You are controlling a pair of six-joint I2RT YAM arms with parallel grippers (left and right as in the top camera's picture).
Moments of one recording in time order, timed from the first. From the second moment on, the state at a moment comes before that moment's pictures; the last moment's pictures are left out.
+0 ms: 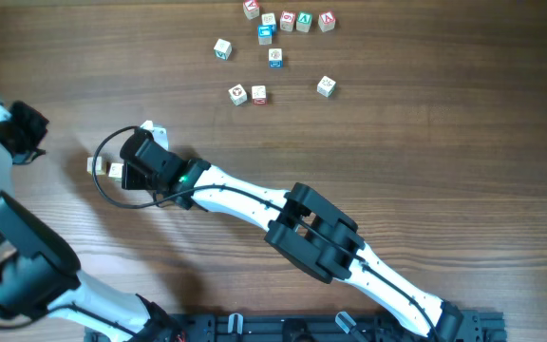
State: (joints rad) left arm 0.65 1.89 1.35 -0.49 0.29 -0.32; right arm 1.06 2.58 2.03 -0.14 -0.09 1.01
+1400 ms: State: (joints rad) left arm 0.65 1.99 1.34 -0.74 0.34 -0.05; right arm 1.02 2.57 2.03 -0.28 -0.21 0.80
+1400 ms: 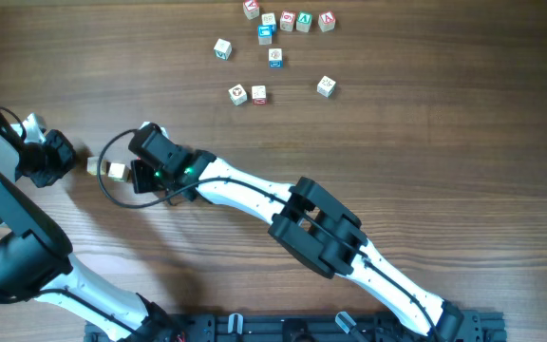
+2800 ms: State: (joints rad) left arm 0.65 1.99 1.34 -0.78 0.41 -0.05; right arm 0.76 2.43 2.00 -0.42 -0.24 0.37
